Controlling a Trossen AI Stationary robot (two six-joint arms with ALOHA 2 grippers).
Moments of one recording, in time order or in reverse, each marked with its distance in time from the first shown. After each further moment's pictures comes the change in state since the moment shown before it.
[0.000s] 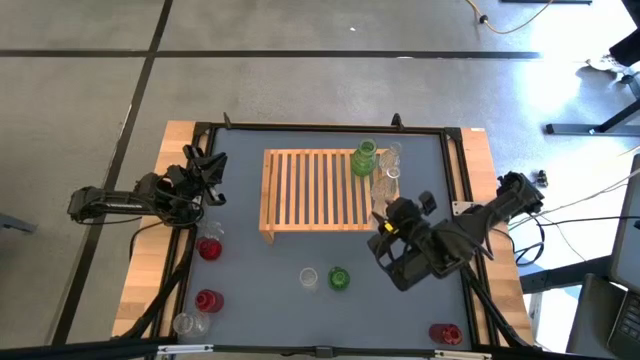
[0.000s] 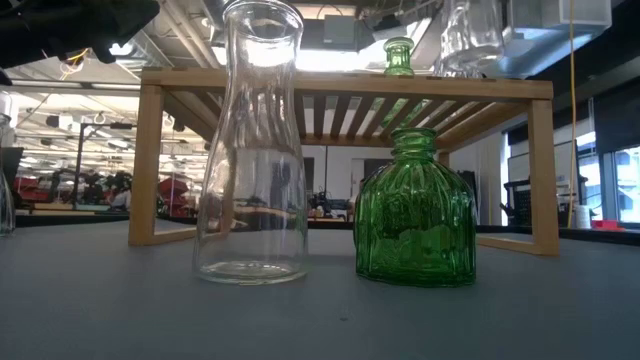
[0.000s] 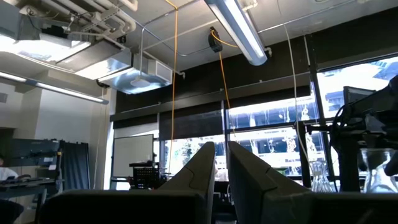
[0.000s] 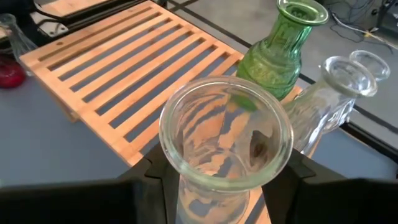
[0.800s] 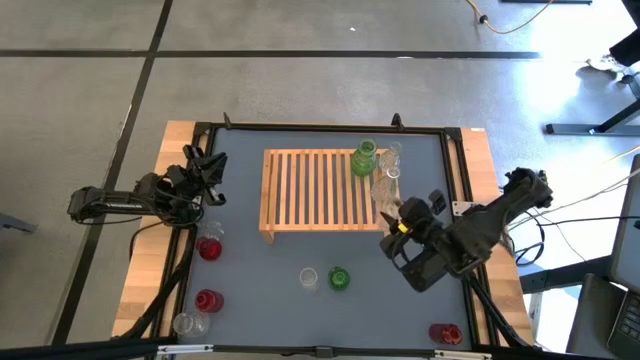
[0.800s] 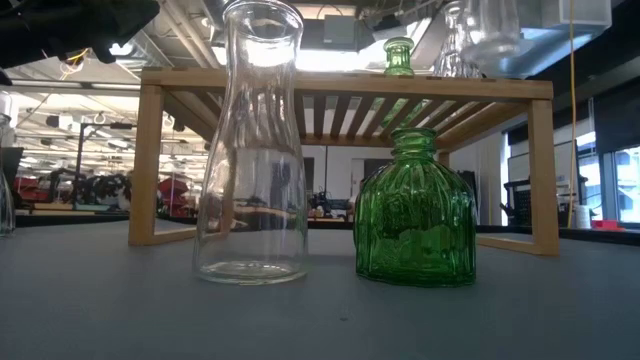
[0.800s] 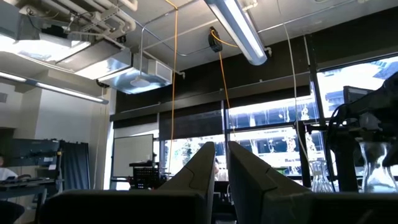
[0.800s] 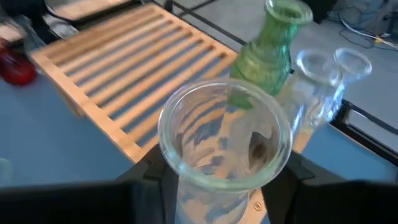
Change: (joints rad) left arm 0.000 0.000 0.000 -0.001 0.000 0.000; right arm 0.037 -0.084 -0.073 0.000 0.011 0.016
